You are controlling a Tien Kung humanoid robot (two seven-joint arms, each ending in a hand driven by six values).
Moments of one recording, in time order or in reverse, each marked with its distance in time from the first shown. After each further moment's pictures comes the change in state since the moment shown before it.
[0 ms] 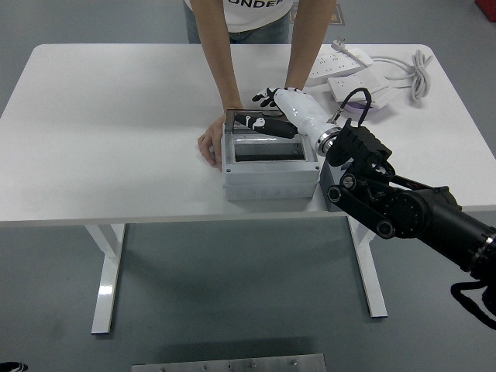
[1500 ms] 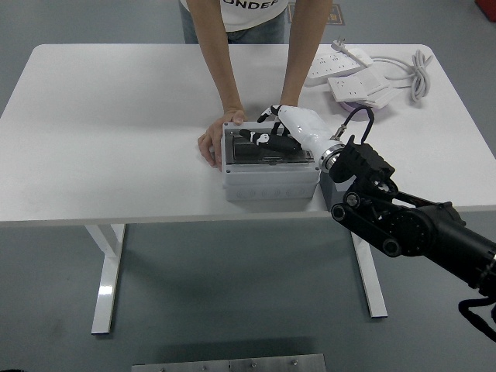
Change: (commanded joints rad) left arm 0.019 -0.008 0.007 -0.001 -0.010 0.004 0.000; right arm -0.071 -0.026 0.001 0.061 -0.023 -0.015 -0.039
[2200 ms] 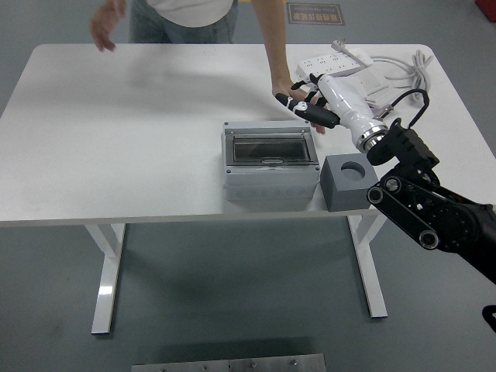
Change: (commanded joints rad) left arm 0.011 -0.005 0.020 0.000 -0.036 0.013 -0.007; right arm -0.127 -0.137 0.287 0.181 0.017 -0.009 0.073
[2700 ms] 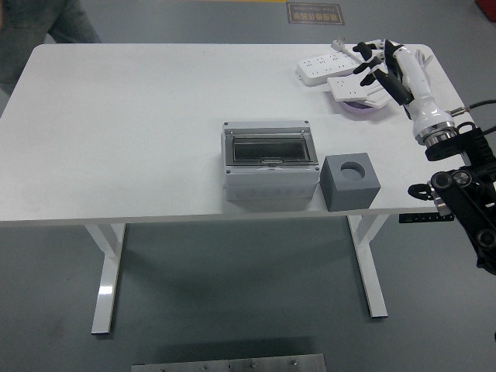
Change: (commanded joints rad) left arm 0.022 -0.004 0.015 -0.003 -0.032 0.014 -0.003; right arm -0.192 0.018 0.409 0.036 0.348 0.093 0.265
